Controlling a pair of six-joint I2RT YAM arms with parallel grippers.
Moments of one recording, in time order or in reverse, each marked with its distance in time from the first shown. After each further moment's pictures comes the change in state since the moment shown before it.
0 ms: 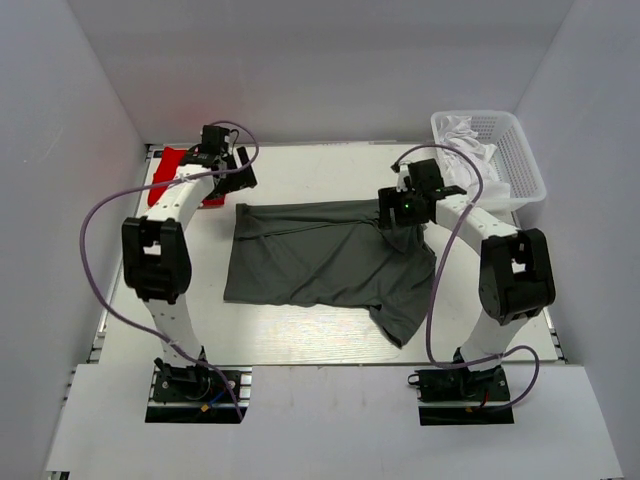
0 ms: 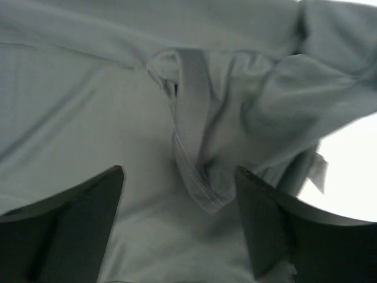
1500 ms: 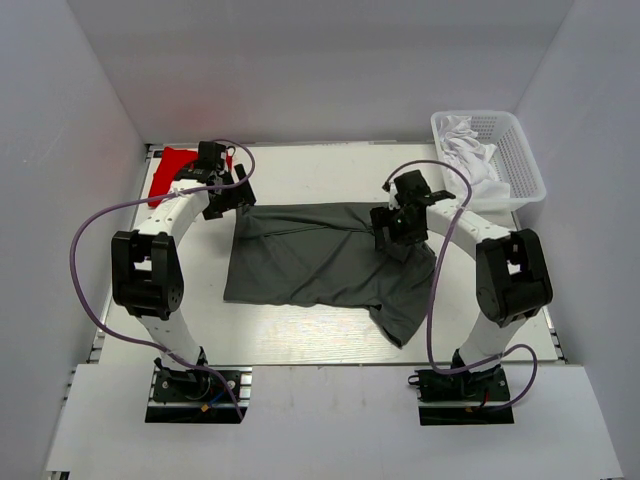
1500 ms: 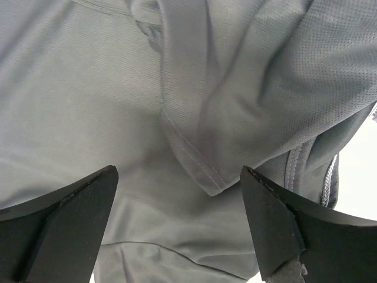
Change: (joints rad) left arm 0.000 -0.175 -0.220 -0.003 0.059 -0.051; right arm 0.074 0.014 -0.032 -0.175 0.073 0.036
